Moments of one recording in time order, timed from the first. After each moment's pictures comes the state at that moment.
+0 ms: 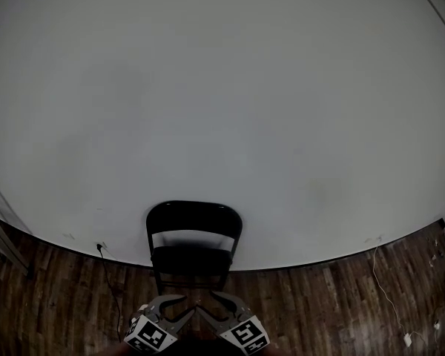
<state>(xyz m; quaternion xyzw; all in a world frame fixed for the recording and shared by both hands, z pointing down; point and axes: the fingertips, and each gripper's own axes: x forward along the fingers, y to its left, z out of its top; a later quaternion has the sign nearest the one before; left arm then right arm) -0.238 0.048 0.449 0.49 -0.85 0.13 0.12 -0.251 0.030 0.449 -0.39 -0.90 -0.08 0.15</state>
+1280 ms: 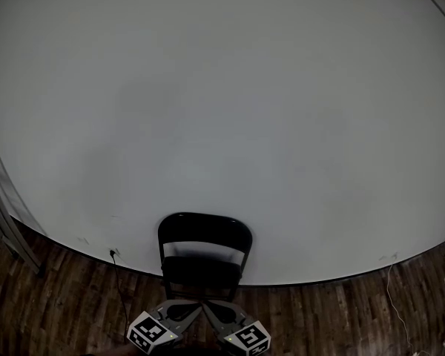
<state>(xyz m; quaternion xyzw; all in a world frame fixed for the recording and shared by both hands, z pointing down) -0.260 0.024 0.416 0.47 -0.87 -0.02 0.13 -0.271 0.030 0.413 -0.43 -0.90 0.02 0.09</state>
